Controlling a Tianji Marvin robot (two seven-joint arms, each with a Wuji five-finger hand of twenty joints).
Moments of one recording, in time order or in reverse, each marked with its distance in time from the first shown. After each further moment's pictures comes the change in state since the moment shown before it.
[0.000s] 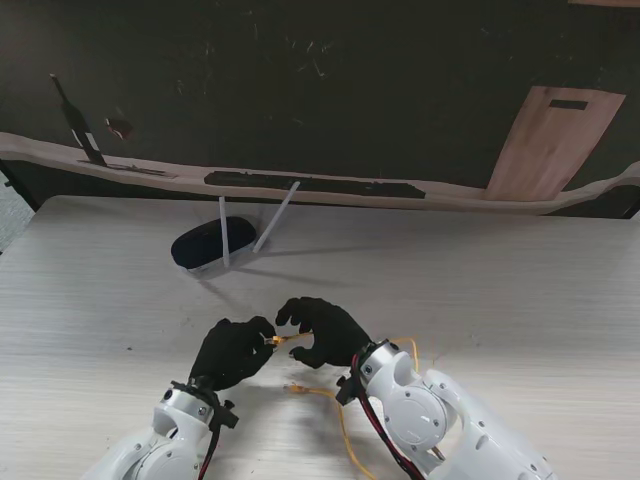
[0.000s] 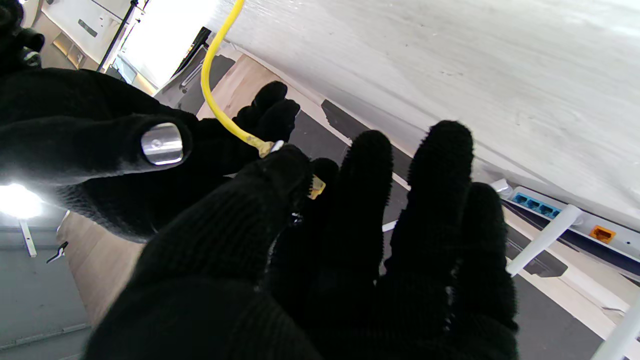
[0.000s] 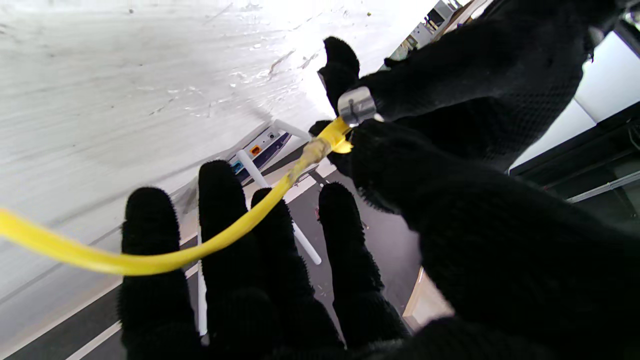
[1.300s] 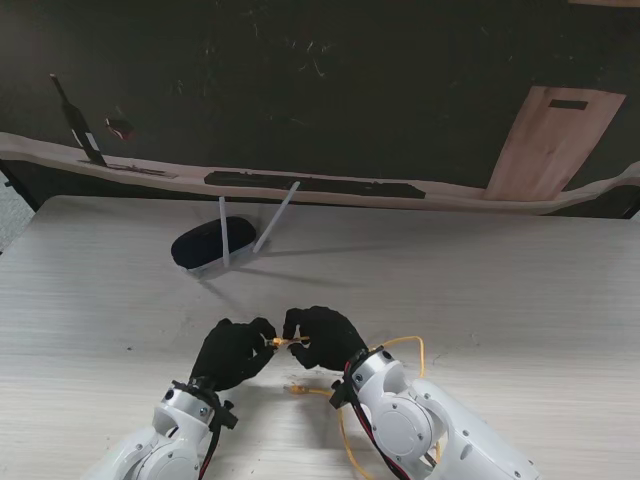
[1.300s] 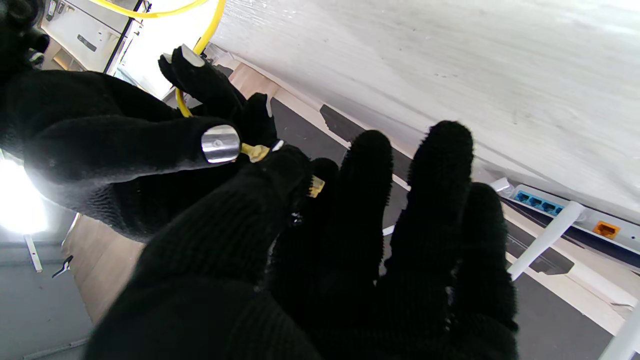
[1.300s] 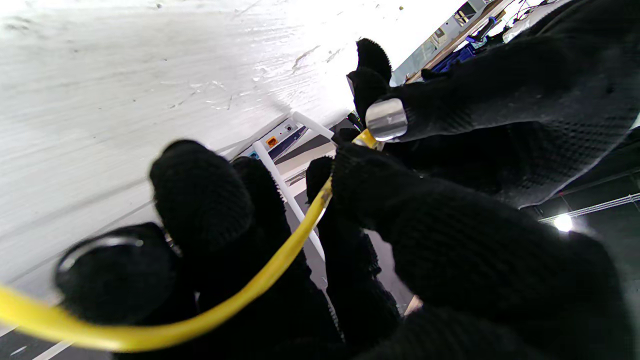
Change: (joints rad) left arm -0.004 0.005 0.005 0.003 0.033 0.007 -0.002; right arm 0.008 -0.021 -0.050 0.044 -0.095 0.045 -0.118; left_hand 0.000 0.000 0.000 -0.001 0.000 0.000 0.004 0.000 0.000 0.000 0.002 0.000 0.000 0.000 0.007 0.000 0.000 0.000 0.000 0.001; right_hand 0.089 0.178 -0.046 -0.077 0.259 0.039 0.209 -0.251 0.389 0.059 0.117 -0.002 0.531 -0.016 0.530 0.035 0.700 0.039 0.678 0.118
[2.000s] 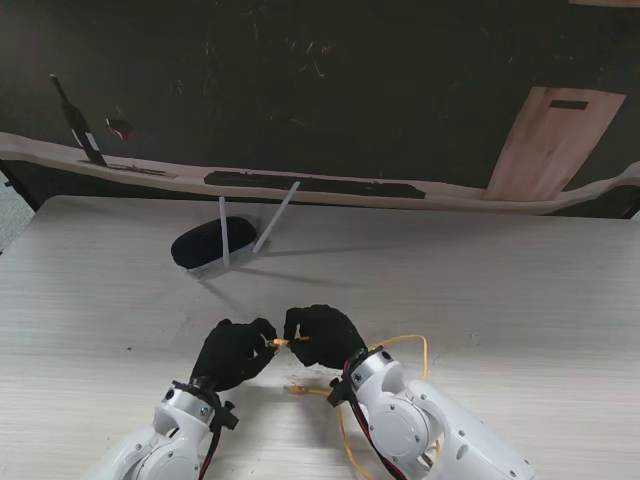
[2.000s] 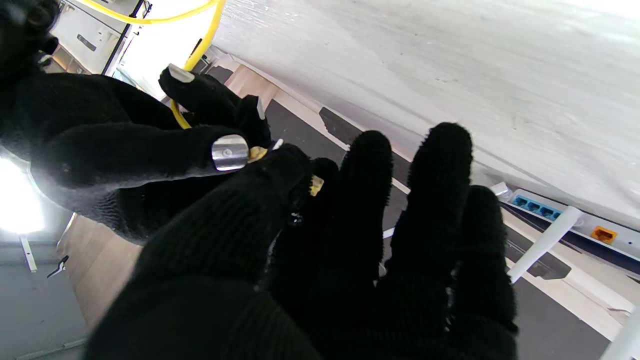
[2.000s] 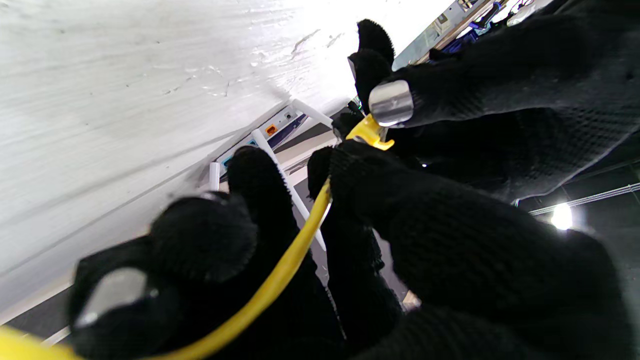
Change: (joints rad) left arm 0.003 0.001 0.000 -0.011 -0.014 0.009 -0.017; right arm 0.006 -0.010 -0.010 0.017 -0.006 -0.002 -0.050; left_hand -0.001 -0.007 0.000 -0.002 0.000 -0.002 0.002 0.000 0.000 0.000 0.000 0.000 -0.015 0.001 0.000 -0.001 -0.029 0.000 0.000 0.000; right_hand 0.013 -0.021 -0.008 -0.012 0.091 -0.030 0.002 0.034 0.126 -0.062 0.015 -0.025 0.027 -0.001 0.193 0.078 0.030 -0.039 0.114 0.123
